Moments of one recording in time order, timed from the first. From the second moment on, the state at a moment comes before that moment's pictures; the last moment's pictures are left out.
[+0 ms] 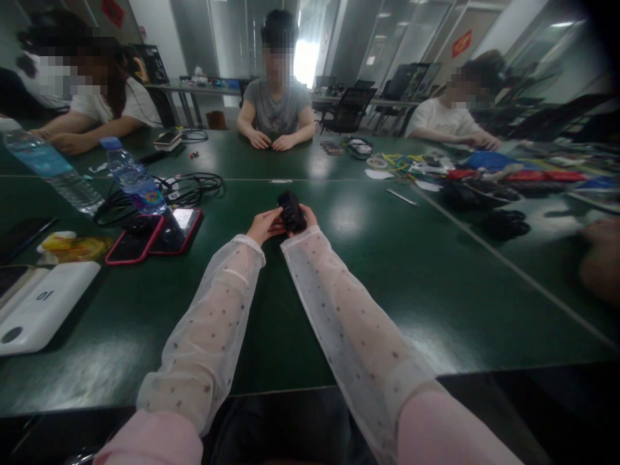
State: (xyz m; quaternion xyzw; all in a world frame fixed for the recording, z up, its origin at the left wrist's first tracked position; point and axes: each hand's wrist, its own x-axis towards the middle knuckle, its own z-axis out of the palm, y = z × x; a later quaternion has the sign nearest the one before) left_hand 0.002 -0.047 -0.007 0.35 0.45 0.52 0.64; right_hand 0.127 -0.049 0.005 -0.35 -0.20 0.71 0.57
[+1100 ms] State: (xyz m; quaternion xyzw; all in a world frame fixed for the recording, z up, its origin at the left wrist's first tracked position) left_hand 0.008 -0.049 0.017 0.47 0.56 0.48 0.48; right_hand 0.121 -0.031 -0.011 -0.32 -0.14 0.75 0.56
